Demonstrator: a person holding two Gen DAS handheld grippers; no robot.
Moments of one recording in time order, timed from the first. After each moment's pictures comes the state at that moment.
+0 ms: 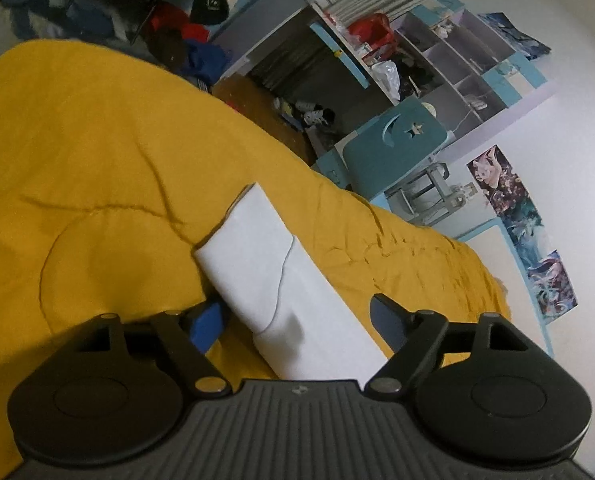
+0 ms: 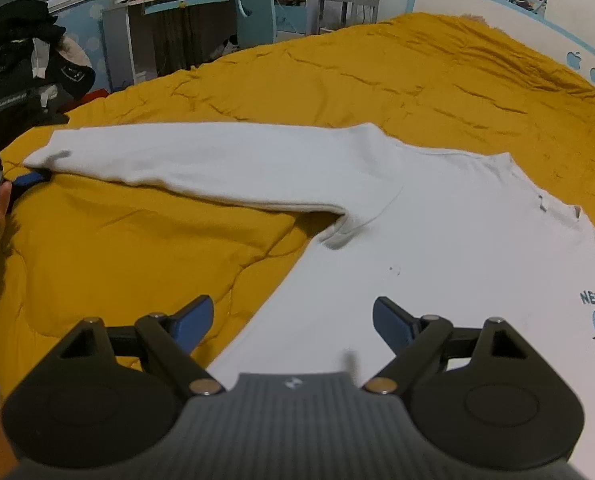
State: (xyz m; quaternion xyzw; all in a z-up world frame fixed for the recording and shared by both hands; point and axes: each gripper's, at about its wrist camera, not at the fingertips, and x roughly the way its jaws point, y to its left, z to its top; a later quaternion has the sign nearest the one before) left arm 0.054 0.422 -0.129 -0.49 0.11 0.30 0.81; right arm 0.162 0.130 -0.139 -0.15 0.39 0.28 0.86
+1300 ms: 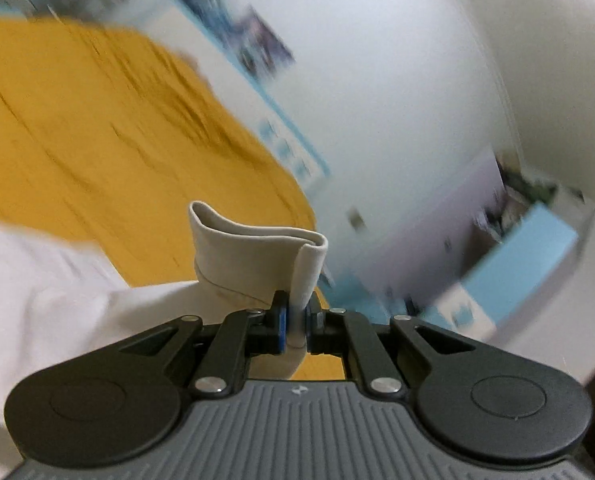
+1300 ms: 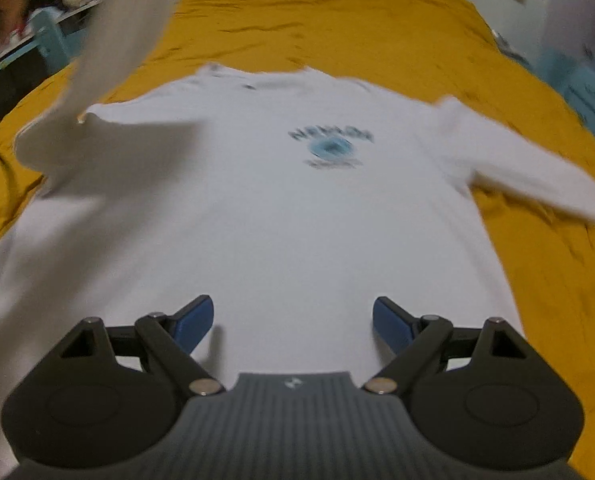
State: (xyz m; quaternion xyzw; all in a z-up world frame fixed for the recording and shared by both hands) left arm 0.296 0.038 -0.025 -0.38 0.20 -0.22 0.88; right arm 0.150 -0.164 -0.140 -0.01 0.44 0.06 0.89
